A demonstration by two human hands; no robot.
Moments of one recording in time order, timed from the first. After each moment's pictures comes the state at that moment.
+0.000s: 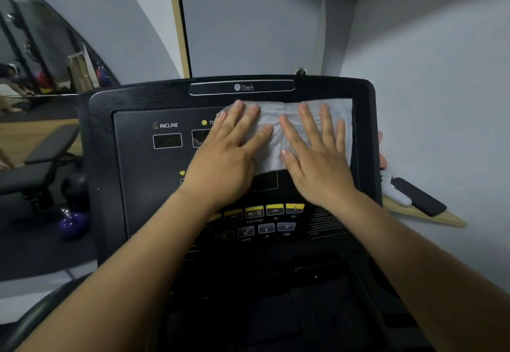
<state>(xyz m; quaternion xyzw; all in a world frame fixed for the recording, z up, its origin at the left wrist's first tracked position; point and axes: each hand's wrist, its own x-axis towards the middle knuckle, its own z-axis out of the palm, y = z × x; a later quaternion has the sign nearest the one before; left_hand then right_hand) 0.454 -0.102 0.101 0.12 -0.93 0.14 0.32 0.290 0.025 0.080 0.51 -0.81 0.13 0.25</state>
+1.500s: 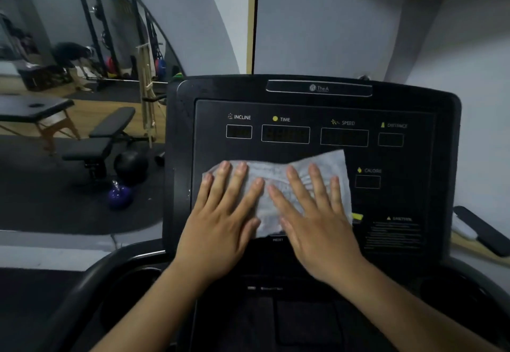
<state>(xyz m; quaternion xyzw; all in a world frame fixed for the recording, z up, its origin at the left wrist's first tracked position) 0.569 -0.100 0.003 0.24 -0.91 0.16 0.30 0.390 0.018 0.019 0.65 -0.72 0.07 0.25</state>
